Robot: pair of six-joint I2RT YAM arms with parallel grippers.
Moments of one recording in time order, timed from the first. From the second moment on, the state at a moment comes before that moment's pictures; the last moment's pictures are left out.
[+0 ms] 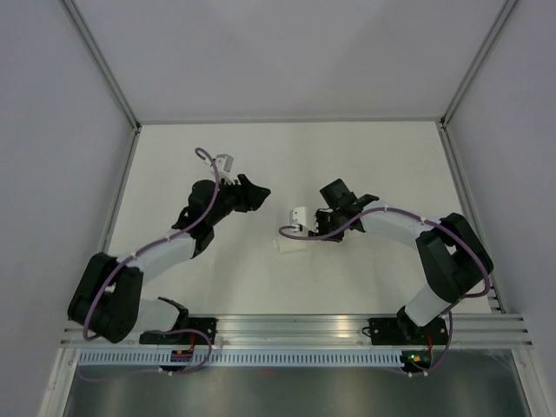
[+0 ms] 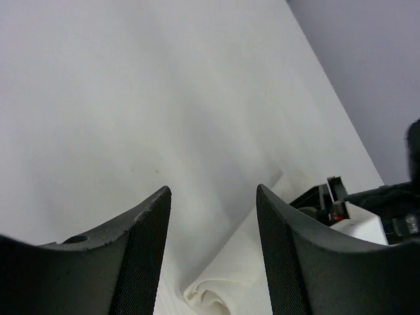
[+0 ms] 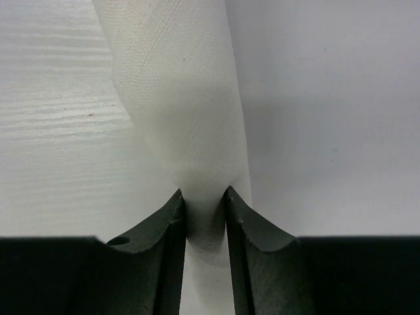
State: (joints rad) left arm -0.43 1.43 0.65 0.52 0.31 -0.54; right arm 0.60 1.59 0.88 -0.39 -0.28 -0.94
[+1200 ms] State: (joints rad) left arm -1.01 1.31 0.79 0.24 0.01 0.30; right arm 0.45 2.17 1.66 -1.18 -0.60 -1.11
